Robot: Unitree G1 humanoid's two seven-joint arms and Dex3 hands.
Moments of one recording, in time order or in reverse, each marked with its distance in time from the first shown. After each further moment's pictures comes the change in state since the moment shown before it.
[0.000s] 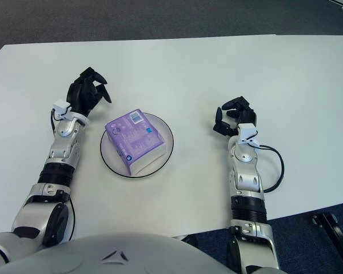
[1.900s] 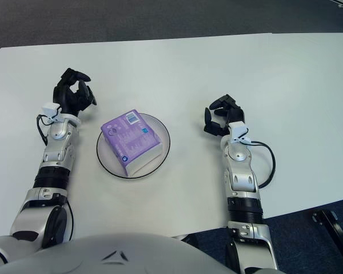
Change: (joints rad) left arm 0.061 -0.010 0.039 -0.101 0.040 0.022 0.150; right arm 0.001 0.003 0.057 -0.081 -0.005 0.058 0.081
